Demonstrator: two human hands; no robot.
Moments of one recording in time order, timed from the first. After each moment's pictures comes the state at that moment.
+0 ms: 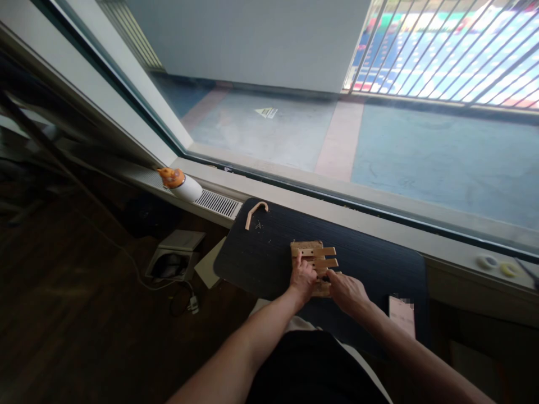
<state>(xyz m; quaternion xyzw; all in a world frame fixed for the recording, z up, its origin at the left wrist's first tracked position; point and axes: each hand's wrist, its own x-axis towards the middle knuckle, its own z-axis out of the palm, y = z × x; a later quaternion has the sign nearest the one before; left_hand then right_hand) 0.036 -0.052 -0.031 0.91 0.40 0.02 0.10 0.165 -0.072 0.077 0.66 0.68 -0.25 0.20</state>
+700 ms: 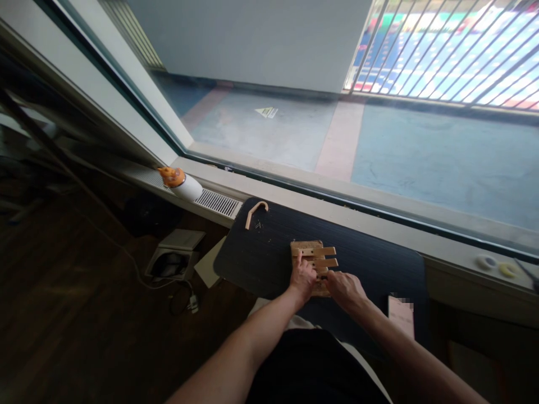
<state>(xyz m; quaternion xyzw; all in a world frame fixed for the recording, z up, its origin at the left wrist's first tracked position) 0.037 -0.052 -0.035 0.91 0.40 0.03 0.09 0.162 -0.068 0.069 0.63 0.68 -0.25 0.26</state>
